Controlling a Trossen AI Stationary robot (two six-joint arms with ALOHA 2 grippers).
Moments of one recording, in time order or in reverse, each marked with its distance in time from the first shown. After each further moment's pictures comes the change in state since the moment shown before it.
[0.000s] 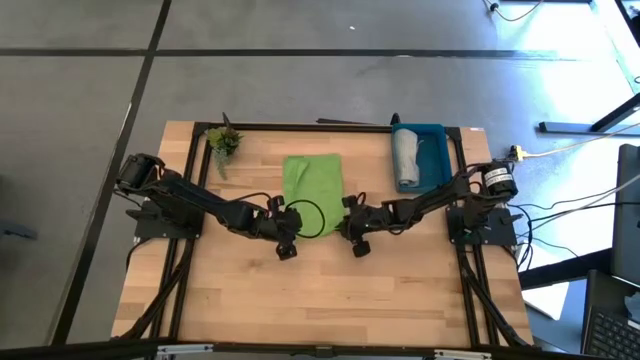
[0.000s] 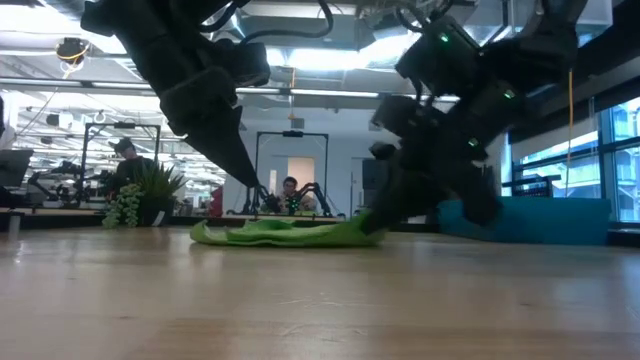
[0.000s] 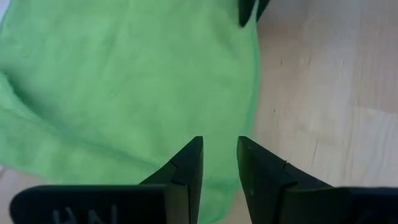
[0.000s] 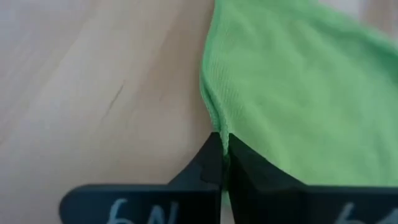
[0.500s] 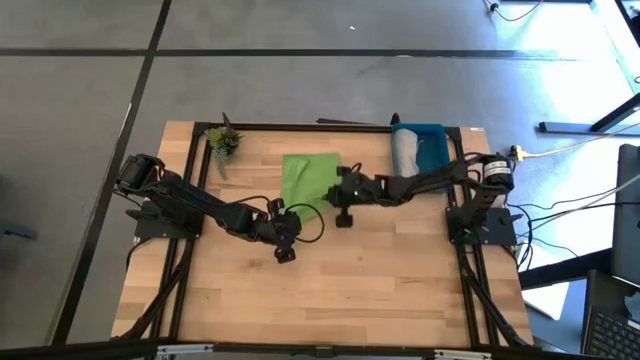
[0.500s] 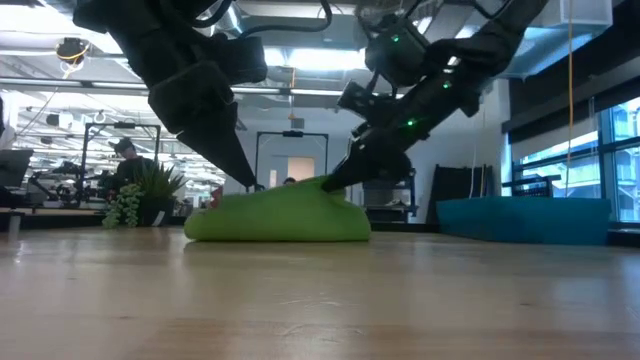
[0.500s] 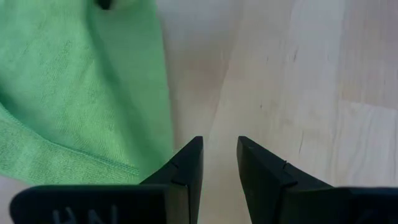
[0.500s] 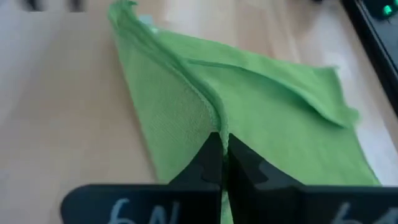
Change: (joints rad) left arm -0.024 0.000 0.000 0.000 0.000 -0.001; right arm -0.197 -0.003 0.167 -0.058 -0.019 0.038
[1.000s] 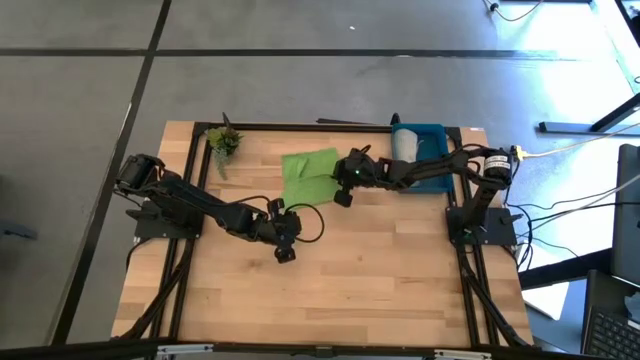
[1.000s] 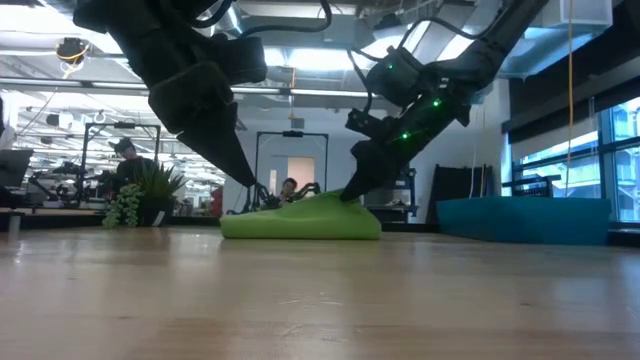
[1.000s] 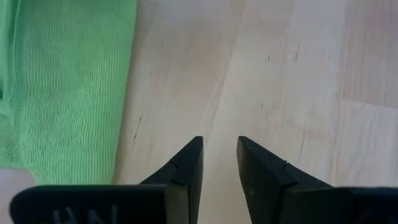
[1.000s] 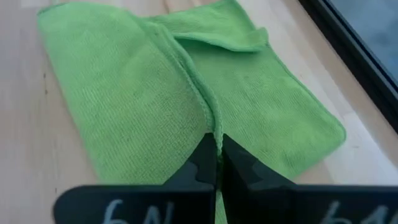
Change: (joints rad) left arm 0.000 0.000 0.000 -0.003 -0.001 0.000; right arm -0.167 0.000 0.003 -0.061 0.035 0.221
